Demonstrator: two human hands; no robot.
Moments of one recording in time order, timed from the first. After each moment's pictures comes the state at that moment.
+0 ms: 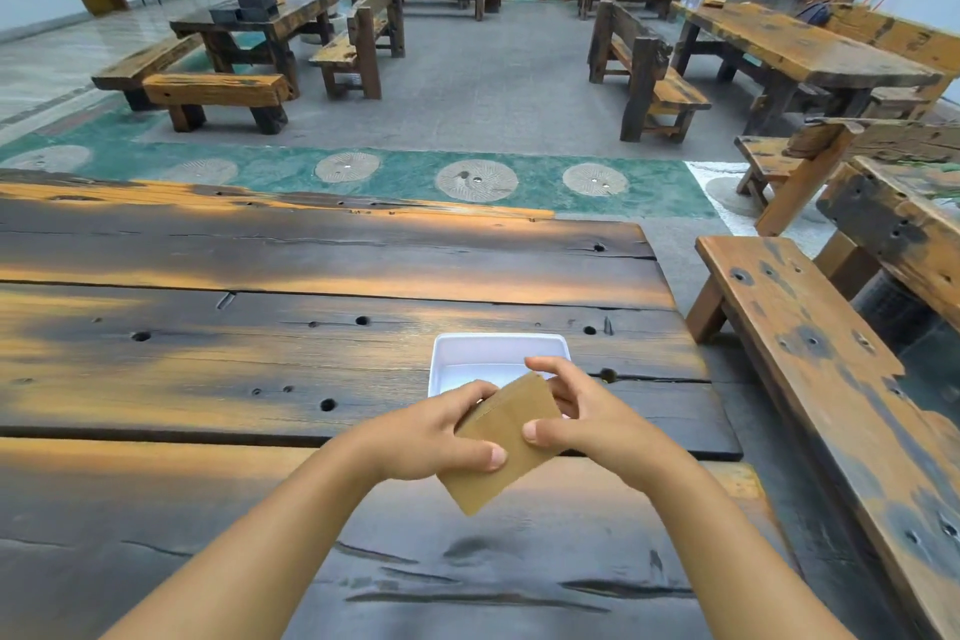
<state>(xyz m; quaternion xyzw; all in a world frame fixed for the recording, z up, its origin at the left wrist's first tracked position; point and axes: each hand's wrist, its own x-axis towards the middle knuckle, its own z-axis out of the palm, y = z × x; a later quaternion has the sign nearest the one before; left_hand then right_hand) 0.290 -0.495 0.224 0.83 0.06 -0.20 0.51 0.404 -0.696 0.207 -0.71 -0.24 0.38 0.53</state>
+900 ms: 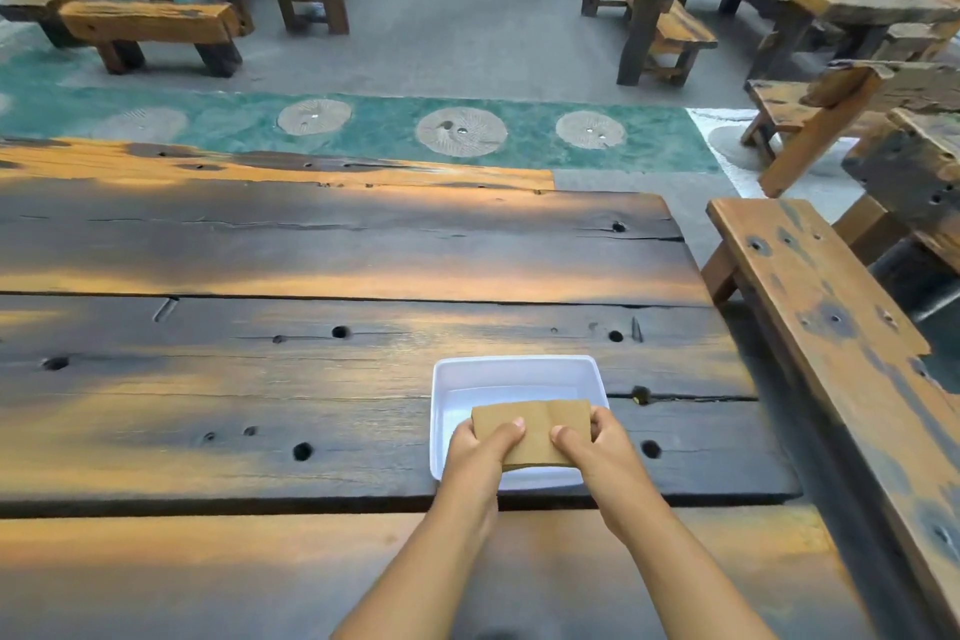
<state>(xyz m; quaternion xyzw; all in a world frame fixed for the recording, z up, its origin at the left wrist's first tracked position) 0.412 -0.484 0.089 0.43 0.41 0.05 0.80 0.484 -0.613 0.081 -0.73 0.02 0.28 0.62</state>
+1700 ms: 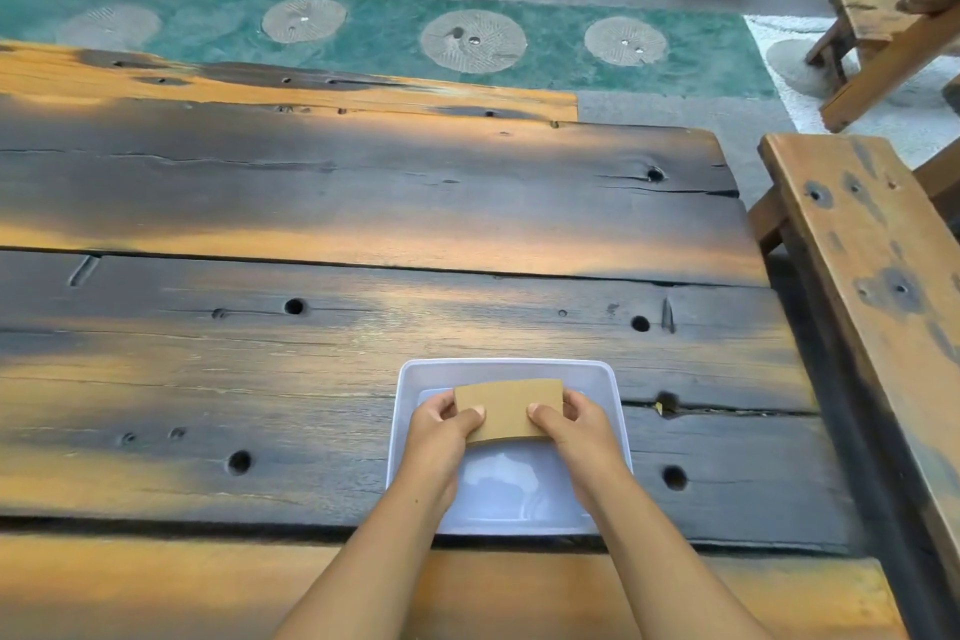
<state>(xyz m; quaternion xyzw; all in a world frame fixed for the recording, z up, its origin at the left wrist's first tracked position) 0.500 -0.436 -0.018 0.49 0.47 0.03 0.73 0.582 -0.574 -0.035 -0.73 0.09 0.33 0.59</state>
